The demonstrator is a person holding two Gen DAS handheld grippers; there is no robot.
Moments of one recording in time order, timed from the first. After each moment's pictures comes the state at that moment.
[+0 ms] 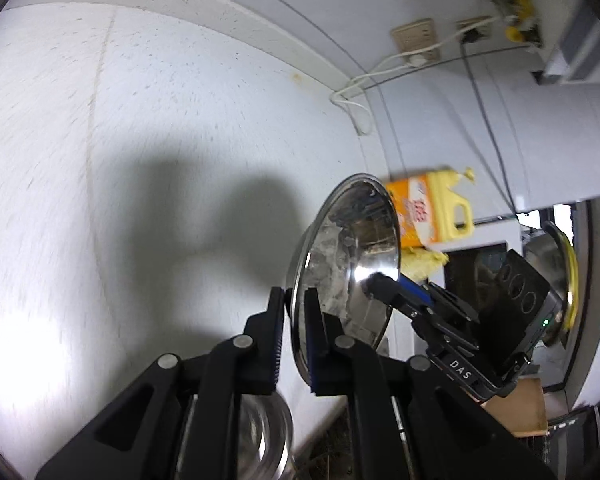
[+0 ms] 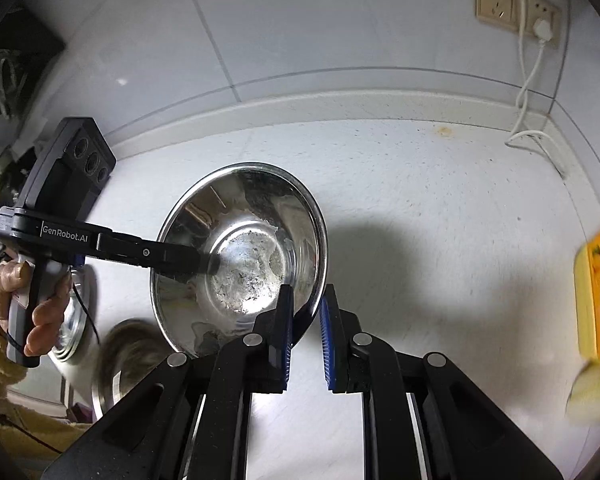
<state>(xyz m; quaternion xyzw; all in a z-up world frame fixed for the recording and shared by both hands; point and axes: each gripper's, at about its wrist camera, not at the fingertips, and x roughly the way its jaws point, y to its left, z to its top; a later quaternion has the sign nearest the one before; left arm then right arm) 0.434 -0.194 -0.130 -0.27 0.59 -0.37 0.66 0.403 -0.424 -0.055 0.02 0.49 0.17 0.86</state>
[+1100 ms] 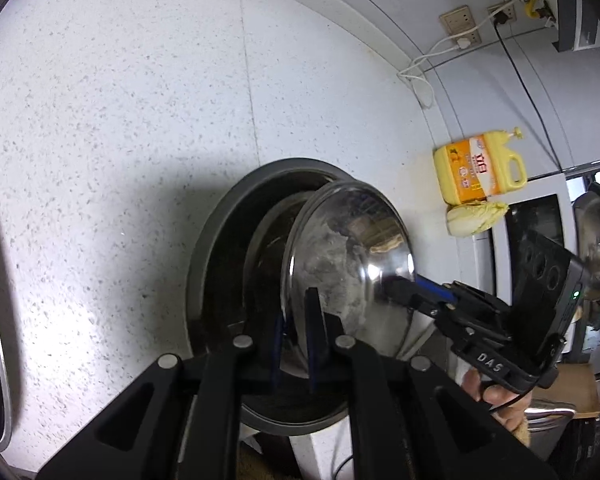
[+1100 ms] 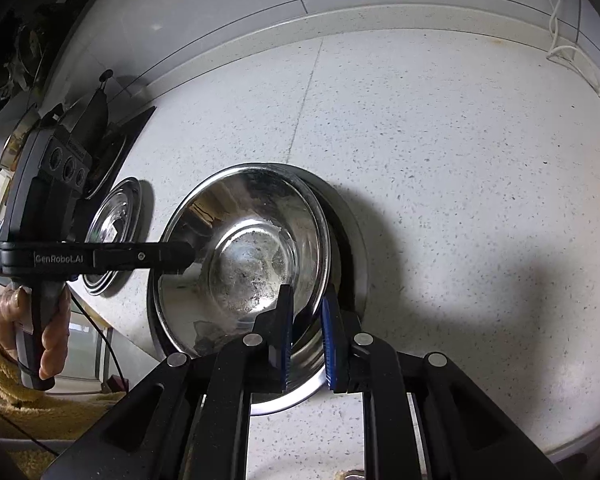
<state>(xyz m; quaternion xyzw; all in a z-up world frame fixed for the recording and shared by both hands) 0.327 -0.116 -0.184 -0.21 0.61 -0.27 0.72 0.306 -0.338 -0.115 0.05 0.56 0.20 0.80</state>
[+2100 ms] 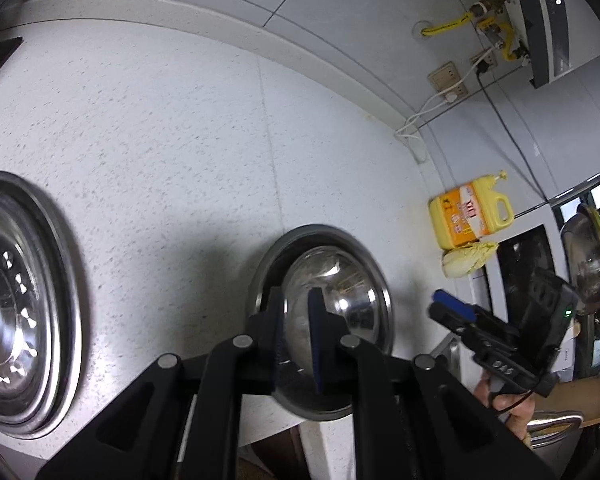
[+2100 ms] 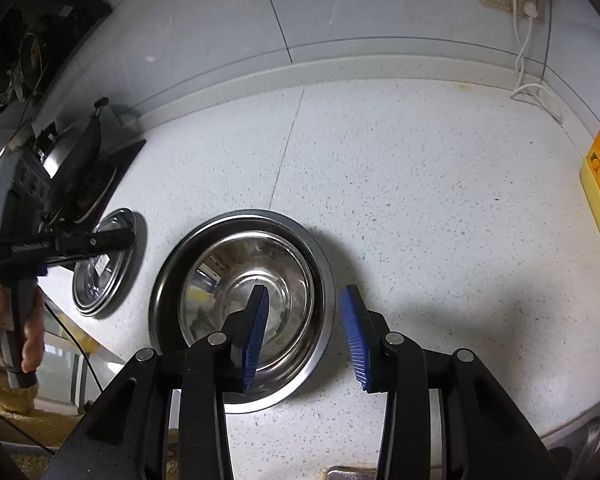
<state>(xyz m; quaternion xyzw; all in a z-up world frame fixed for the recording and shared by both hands) 0.315 -0.047 -0.132 -0.23 0.54 -0.23 0.78 0.287 -0.345 -0.074 0.04 0.50 0.16 0.85</state>
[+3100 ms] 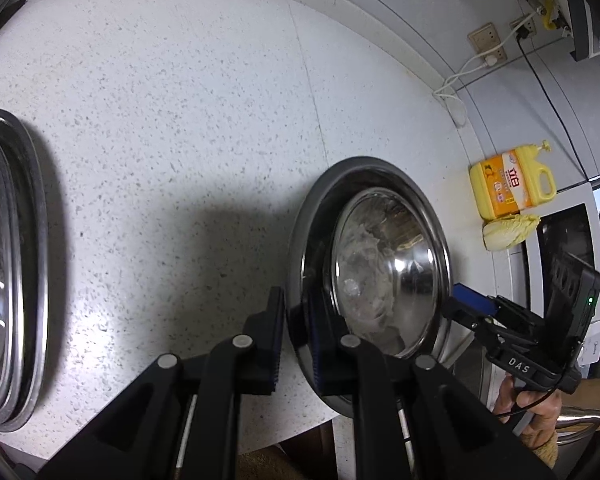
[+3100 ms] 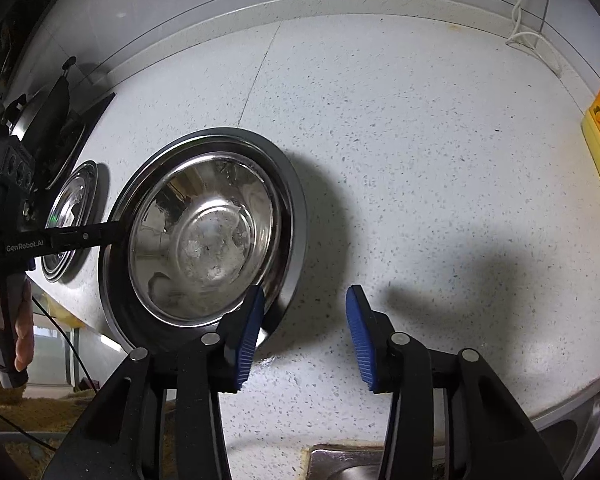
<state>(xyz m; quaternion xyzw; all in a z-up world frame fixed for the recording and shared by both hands) 0.309 -0.082 -0.196 -0.21 0.60 -0.21 0.75 0.292 -0.345 -0.126 0.01 0.58 0.13 0.81</state>
